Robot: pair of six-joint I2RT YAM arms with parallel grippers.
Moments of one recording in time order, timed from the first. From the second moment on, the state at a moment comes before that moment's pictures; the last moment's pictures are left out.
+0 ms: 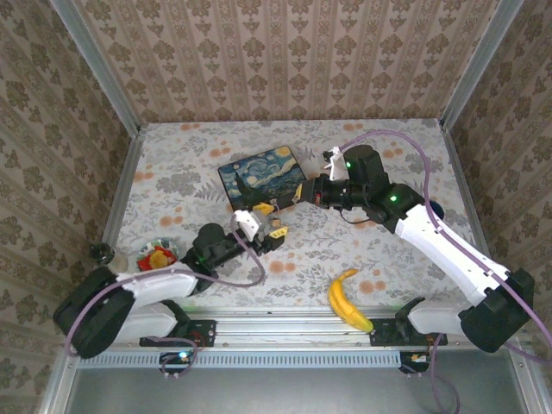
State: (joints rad) left arm -0.81 1.25 0.32 0.94 0.26 0.10; right arm 0.54 1.26 1.15 -0.43 -0.47 0.82
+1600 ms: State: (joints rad) left arm -0.79 1.40 0.46 1.06 0.36 0.11; right arm 0.55 1.26 1.12 -0.38 -0.48 0.84
